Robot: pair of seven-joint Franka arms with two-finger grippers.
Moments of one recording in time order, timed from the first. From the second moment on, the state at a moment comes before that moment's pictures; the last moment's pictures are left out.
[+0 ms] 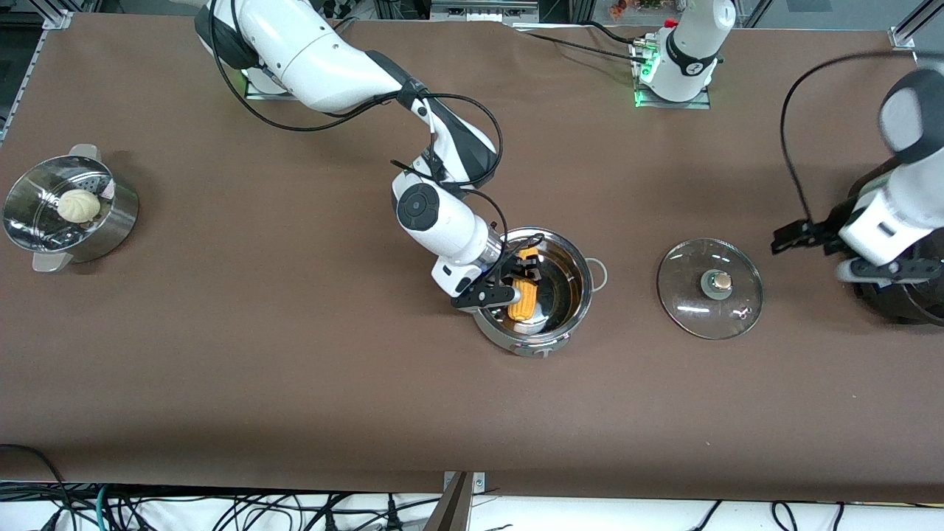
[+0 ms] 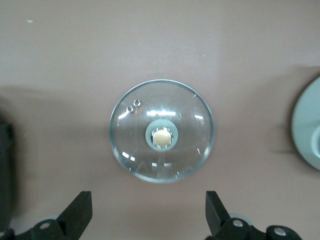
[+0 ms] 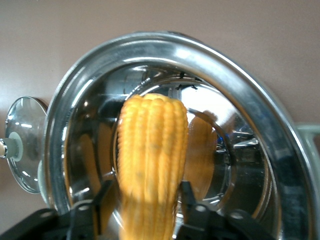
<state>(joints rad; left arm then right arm) 0.13 0.09 -0.04 -1.79 -0.04 1.82 0.06 0.61 0.99 0.22 -1.06 0.24 2.43 0.54</state>
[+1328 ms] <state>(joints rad) 0.12 0.03 -0.10 -1.52 -0.03 1.53 0.00 0.56 0.60 -0.33 -1.00 0.13 1.64 0.37</state>
